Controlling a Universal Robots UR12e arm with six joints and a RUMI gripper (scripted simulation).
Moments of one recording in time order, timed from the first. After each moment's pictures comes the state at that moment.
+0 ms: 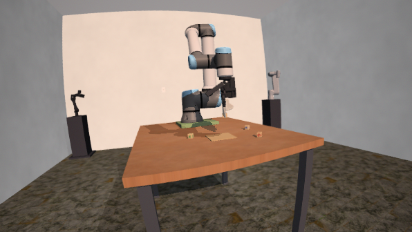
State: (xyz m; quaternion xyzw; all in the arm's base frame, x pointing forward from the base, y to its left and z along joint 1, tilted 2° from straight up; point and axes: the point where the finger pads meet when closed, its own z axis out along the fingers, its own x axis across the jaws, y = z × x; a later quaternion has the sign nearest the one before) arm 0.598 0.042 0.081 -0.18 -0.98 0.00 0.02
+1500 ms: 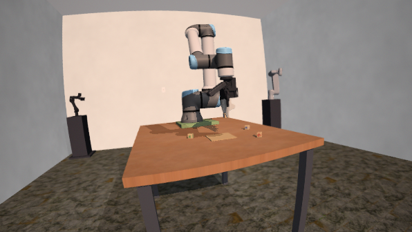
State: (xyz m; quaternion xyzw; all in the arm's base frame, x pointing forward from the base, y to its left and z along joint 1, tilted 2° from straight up) arm 0.602 0.048 0.081 0.01 -1.00 -0.01 0.02
